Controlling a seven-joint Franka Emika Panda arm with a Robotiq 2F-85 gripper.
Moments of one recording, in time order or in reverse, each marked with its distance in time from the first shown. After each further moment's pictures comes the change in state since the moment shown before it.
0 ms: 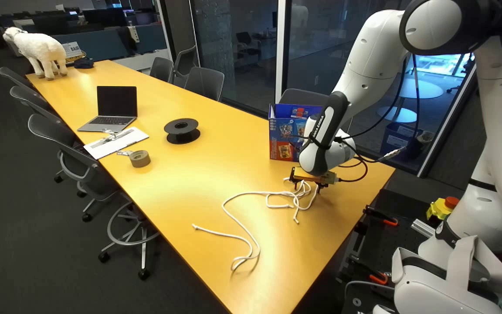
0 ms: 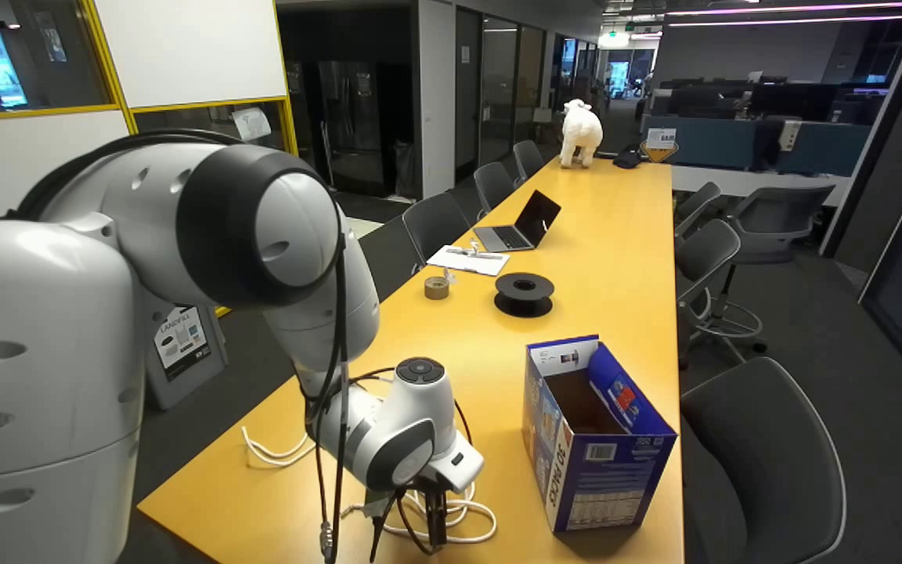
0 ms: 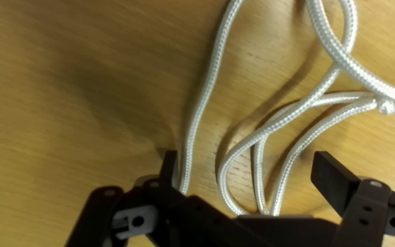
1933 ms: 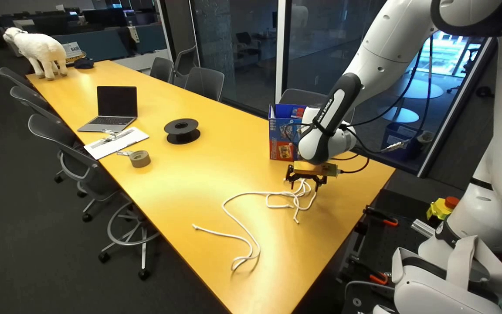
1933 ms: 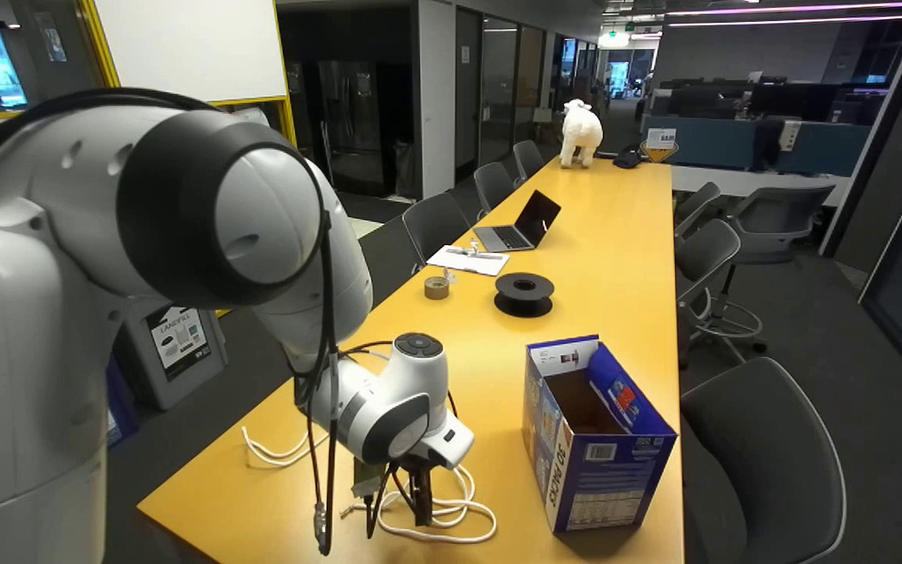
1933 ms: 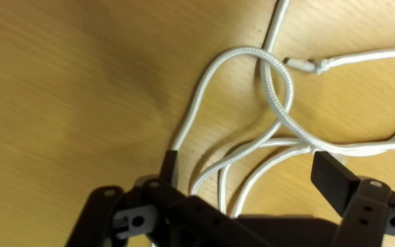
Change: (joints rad) arm -0.084 -0.130 0.101 -0.022 -0.047 -0.147 -0.066
